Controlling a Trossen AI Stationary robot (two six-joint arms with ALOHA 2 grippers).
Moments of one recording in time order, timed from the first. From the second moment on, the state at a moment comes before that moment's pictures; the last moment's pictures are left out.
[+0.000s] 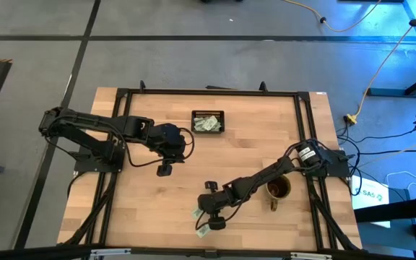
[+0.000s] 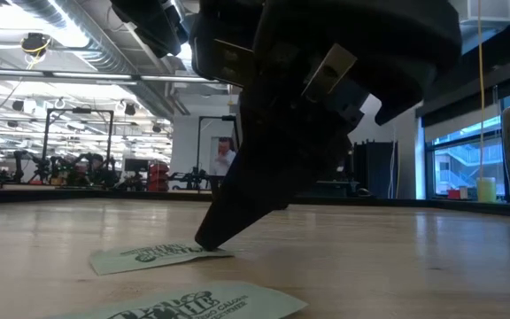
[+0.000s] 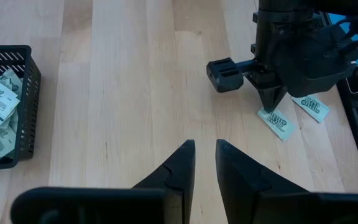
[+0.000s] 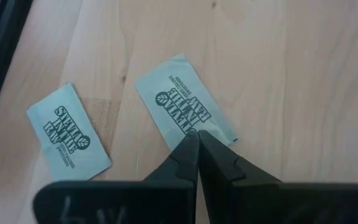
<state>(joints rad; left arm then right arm) -0.06 1.28 1.10 -0.71 0.11 -0.07 0.42 2.18 1.41 -0.14 0.04 0.31</state>
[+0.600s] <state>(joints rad) -0.06 1.28 1.10 -0.71 0.11 -0.07 0.42 2.18 1.41 -0.15 0.03 0.28</state>
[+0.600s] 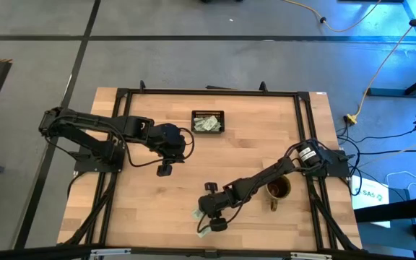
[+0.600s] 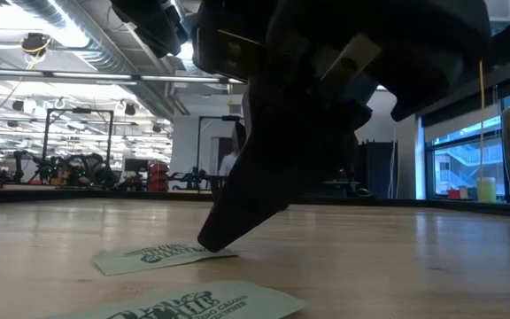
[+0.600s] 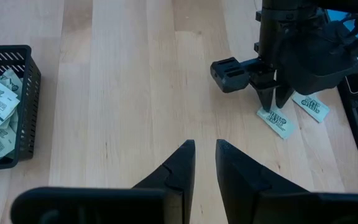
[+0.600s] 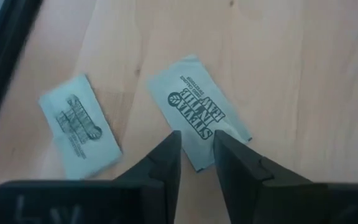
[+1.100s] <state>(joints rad) -0.06 1.28 1.10 -0.71 0.07 -0.07 0.43 2.19 1.41 -0.27 0.12 0.15</state>
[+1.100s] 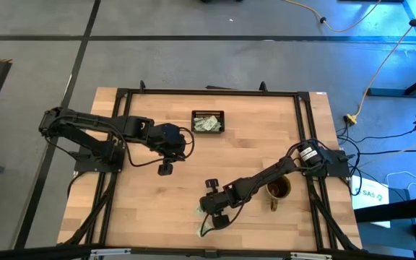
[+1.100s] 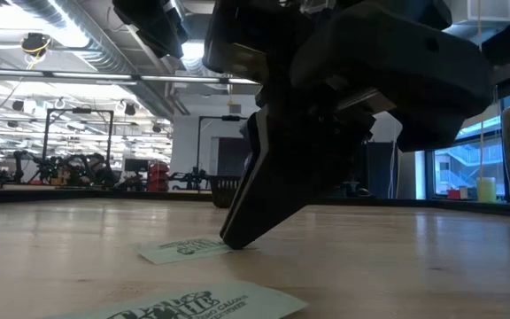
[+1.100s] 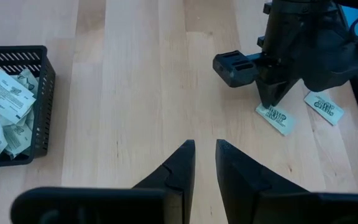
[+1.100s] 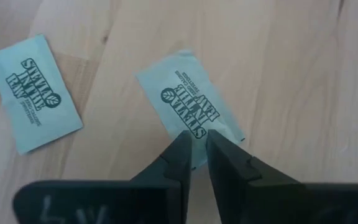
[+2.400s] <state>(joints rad) -0.11 1.28 1.10 -0.87 0.11 -0.10 0.14 1.77 1.41 -0.65 0.30 0.50</state>
